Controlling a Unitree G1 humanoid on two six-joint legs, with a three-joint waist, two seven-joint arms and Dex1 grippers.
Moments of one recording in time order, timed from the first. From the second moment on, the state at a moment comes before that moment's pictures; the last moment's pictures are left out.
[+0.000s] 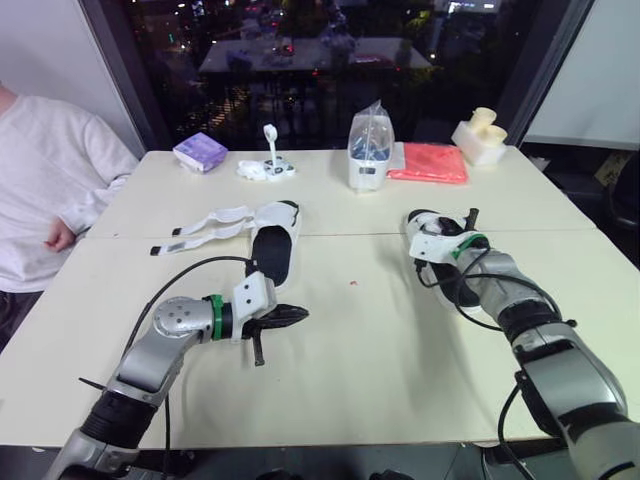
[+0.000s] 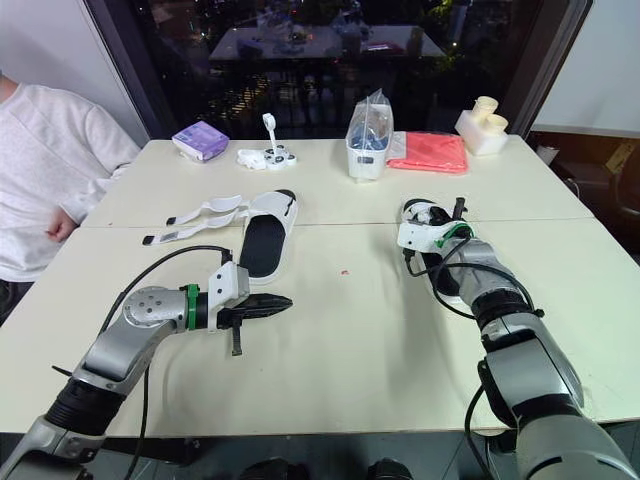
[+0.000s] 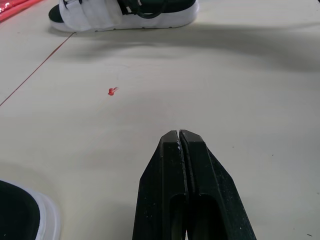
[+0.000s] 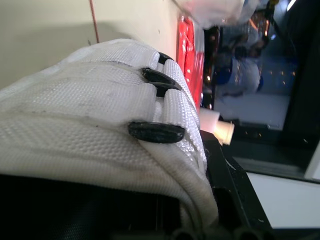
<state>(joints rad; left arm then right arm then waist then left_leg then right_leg) -0.40 0.58 -0.17 -0.08 -0.24 0.19 -1.02 -1.02 -0.58 0.34 1.07 -0.92 -0.05 -0.02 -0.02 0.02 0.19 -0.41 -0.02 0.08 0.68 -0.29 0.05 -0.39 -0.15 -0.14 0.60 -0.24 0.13</state>
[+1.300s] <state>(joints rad) -0.74 0.59 -0.23 0.30 0.30 -0.03 -0.58 -0.35 -0.65 -0.24 -0.57 0.33 0.92 0.87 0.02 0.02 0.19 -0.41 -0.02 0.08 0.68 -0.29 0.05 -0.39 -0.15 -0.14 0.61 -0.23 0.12</state>
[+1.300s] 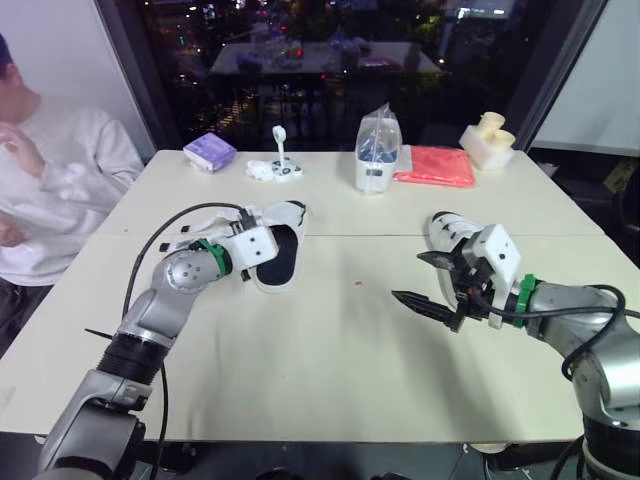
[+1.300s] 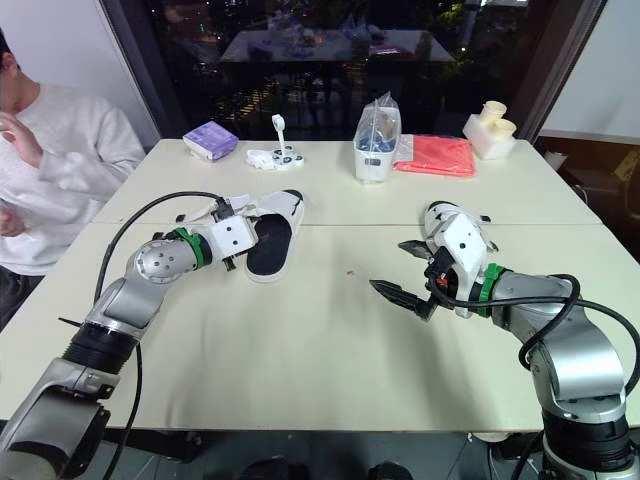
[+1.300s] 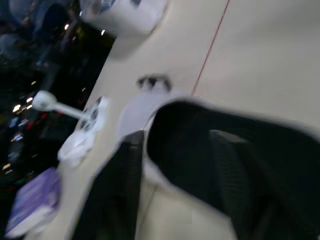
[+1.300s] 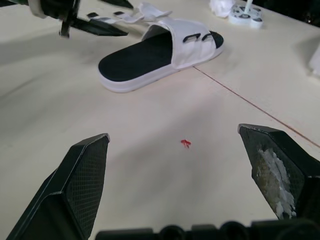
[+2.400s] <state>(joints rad) -1.24 0.28 -0.50 1.34 0.69 -0.21 0.12 -0.32 -0.72 -0.13 -0.51 0.34 0.83 0.69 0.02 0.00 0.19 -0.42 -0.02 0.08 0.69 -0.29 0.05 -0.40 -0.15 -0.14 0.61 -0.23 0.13</state>
